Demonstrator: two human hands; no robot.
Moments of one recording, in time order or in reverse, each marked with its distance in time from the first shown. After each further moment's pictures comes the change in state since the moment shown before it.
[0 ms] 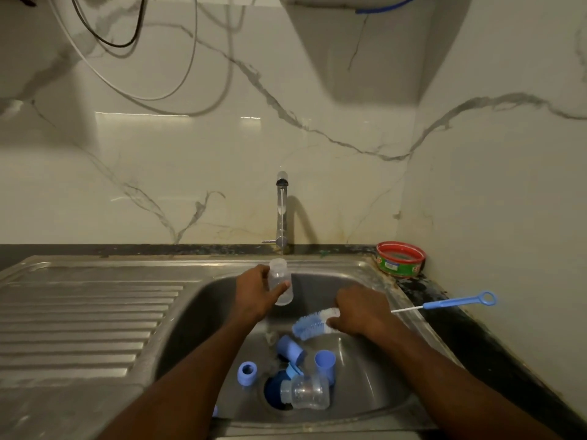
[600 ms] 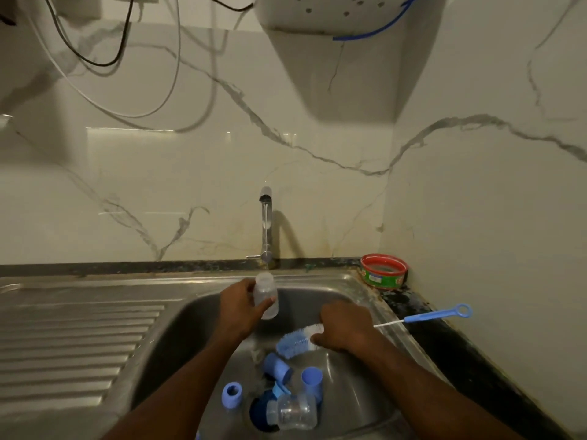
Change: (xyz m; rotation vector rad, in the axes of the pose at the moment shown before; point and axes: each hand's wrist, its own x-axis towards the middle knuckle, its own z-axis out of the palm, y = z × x) left_hand 0.001 0.006 0.000 -0.026 0.037 0.054; right_hand 0.005 0.005 0.007 0.043 0.017 -0.029
